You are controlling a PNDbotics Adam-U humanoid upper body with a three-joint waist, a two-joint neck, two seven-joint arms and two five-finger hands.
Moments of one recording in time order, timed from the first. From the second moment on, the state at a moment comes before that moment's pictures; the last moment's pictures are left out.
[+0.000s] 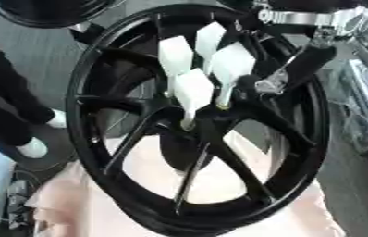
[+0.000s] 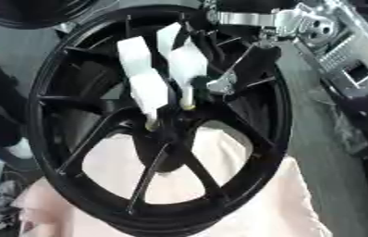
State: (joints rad) left arm -0.30 0.42 0.12 -1.72 0.35 0.04 0.23; right arm -0.84 -0.74 0.34 -1.76 0.15 -0.09 0.67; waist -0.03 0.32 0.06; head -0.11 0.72
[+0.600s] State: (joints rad) left arm -0.30 0.42 0.12 -1.72 0.35 0.04 0.23; right arm -0.81 -0.78 0.25 -1.84 0.06 -0.05 0.66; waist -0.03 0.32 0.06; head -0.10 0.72
